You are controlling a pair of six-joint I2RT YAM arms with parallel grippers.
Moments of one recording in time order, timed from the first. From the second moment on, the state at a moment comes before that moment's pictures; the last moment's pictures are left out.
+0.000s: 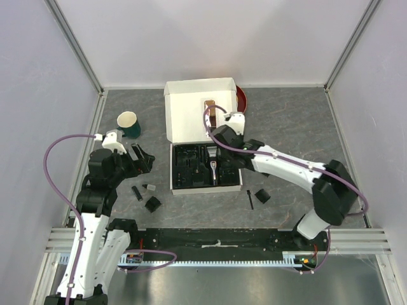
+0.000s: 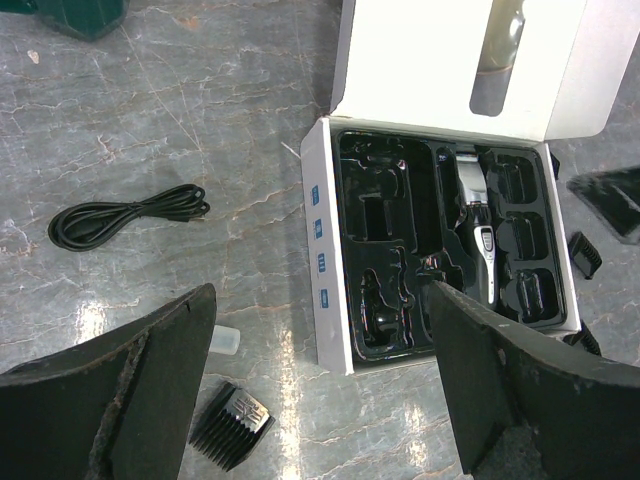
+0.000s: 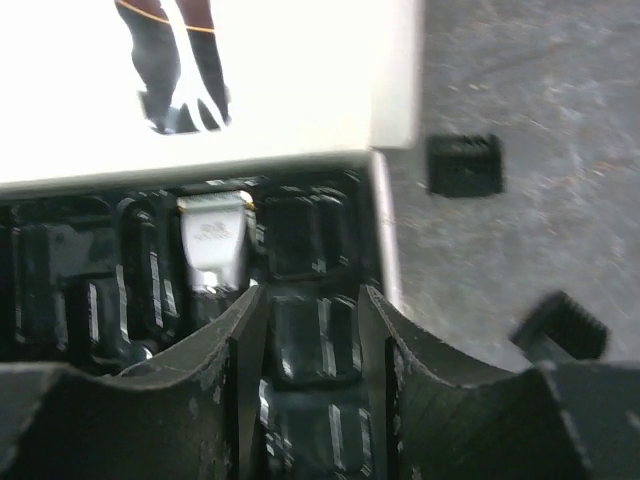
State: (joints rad) left arm -0.07 0.59 0.72 -0.60 0.16 -0.36; right arm 0.84 1.65 1.20 -0.39 0.62 0.64
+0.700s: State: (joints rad) left arm -0.05 0.61 0.72 -0.60 0.12 -0.38; right arm 0.81 1.02 0.77 -0.58 0.68 0.77
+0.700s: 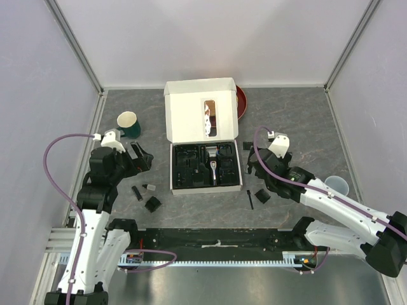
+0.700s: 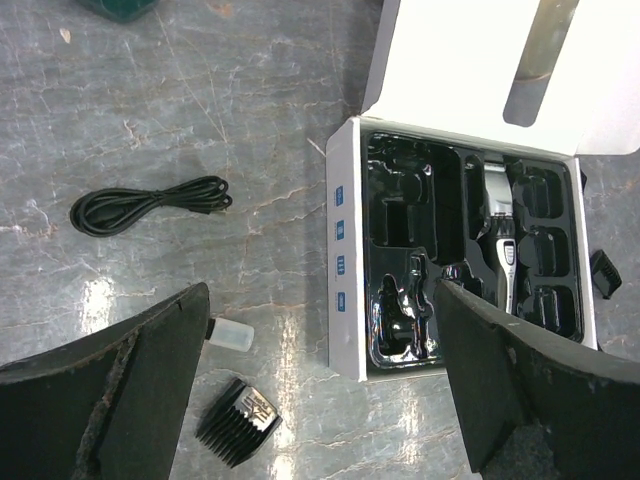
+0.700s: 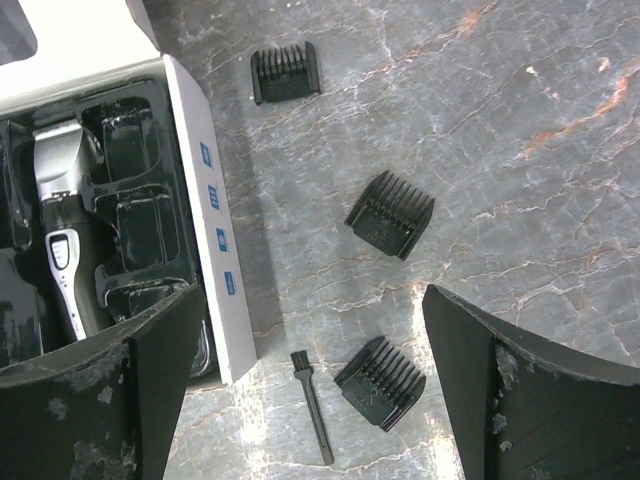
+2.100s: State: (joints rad) left arm -0.04 1.44 0.80 -0.52 -0.41 -1.32; right arm 0.82 0.99 0.63 -0.53 0.68 0.84
